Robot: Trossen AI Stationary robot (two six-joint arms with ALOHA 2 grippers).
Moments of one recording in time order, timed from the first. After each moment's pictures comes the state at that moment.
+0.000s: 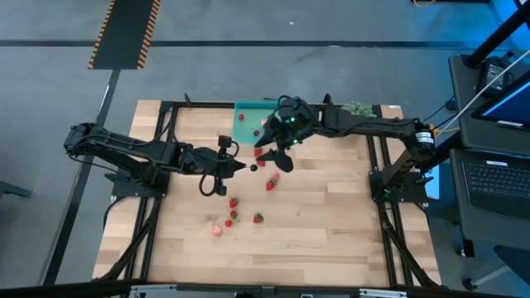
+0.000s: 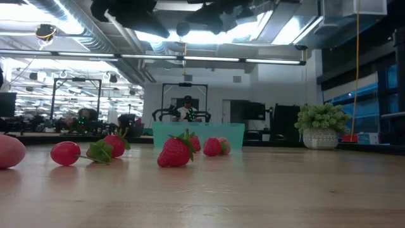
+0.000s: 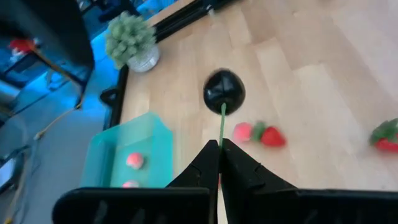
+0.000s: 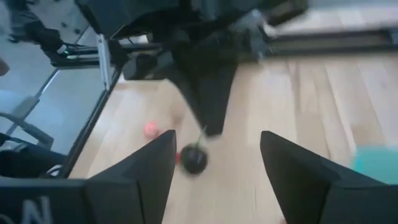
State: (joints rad) left arm -0.13 1.16 0.89 -0.30 -0.37 0.37; right arm -0.16 1.69 1.59 -0.48 -0.39 -0.01
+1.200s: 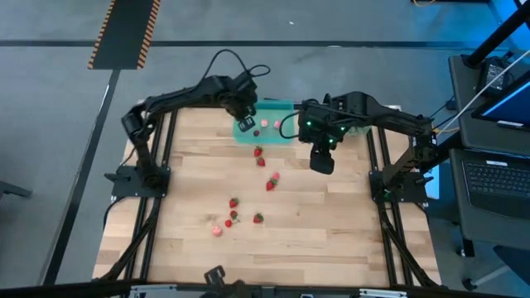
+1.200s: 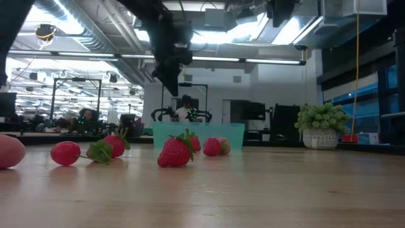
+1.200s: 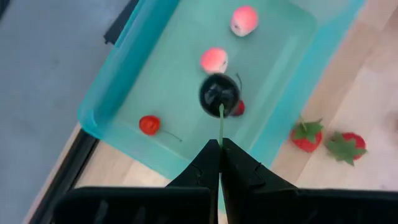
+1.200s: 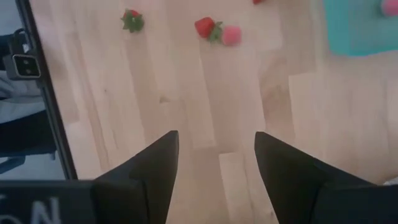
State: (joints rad) left arm 0.60 1.82 1.59 -0.94 -0.03 0.08; right arm -0.12 1.67 1.94 -1.57 -0.17 0.10
